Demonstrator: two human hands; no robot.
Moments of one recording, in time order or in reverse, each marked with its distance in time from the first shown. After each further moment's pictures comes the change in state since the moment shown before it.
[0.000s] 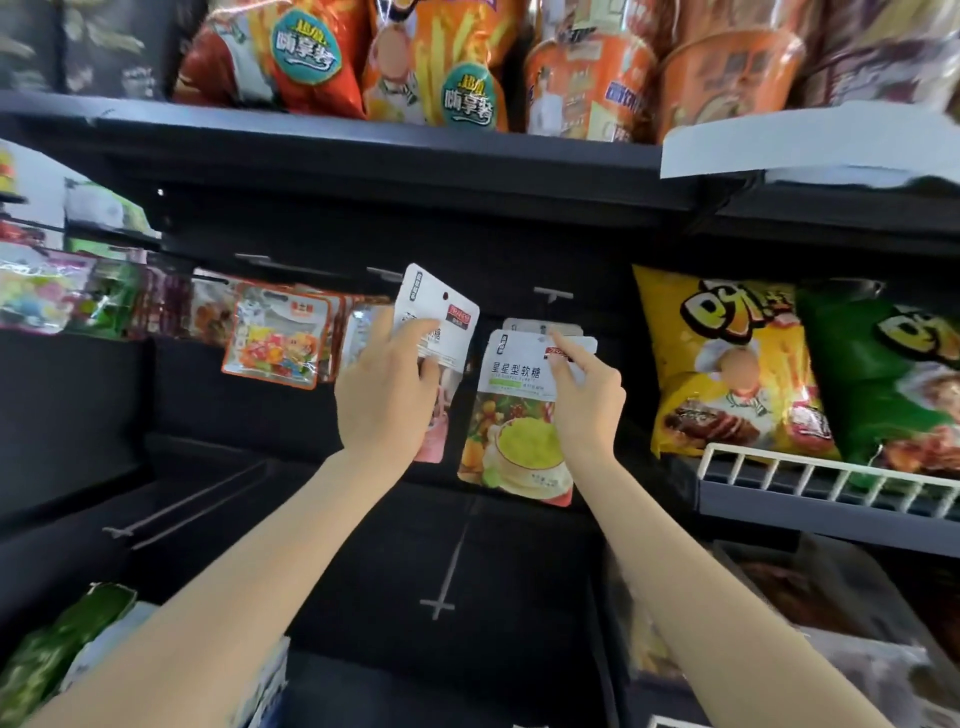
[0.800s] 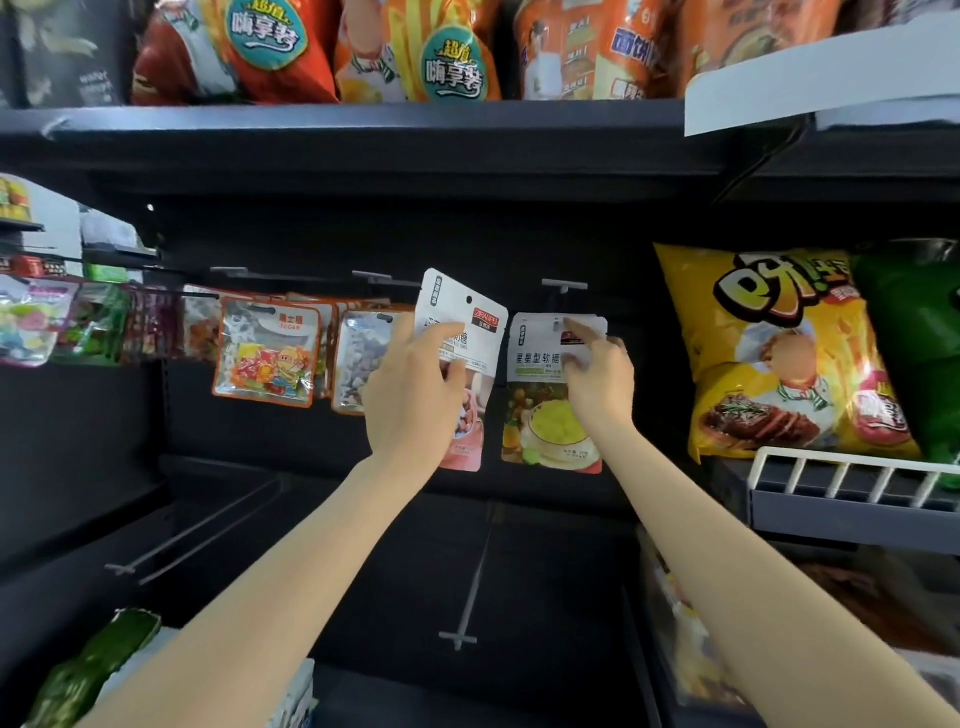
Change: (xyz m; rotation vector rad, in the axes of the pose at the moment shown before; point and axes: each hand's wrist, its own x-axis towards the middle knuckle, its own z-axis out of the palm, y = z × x) left_hand 0.019 0.007 0.034 -0.019 -0.066 -0.027; right_hand 0.063 0.043 0.027 -0.304 -0.093 -0.018
